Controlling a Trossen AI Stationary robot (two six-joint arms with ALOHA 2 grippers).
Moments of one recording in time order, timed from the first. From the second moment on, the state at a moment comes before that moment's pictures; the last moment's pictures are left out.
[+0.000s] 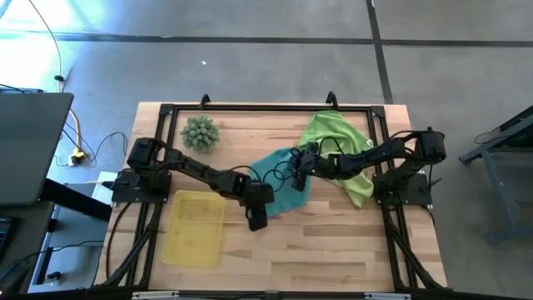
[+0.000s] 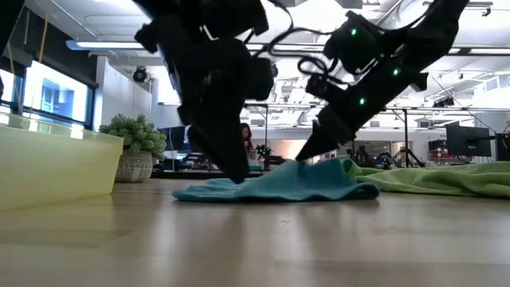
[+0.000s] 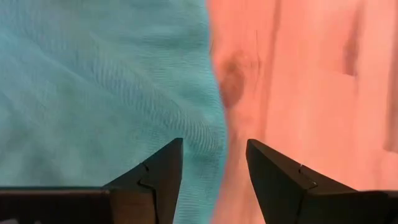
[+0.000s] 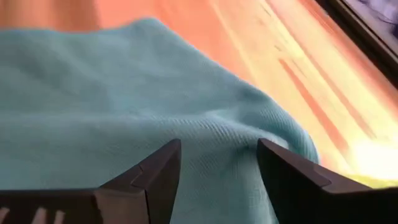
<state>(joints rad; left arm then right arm) -0.05 1.90 1.15 -0.31 0.07 -0.41 -0.05 1.61 0.65 0.26 0.33 0.05</state>
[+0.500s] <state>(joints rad) -0.11 1.89 1.22 -0.59 -0.07 0.11 0.20 1.50 0.65 -0.01 0.16 0.14</state>
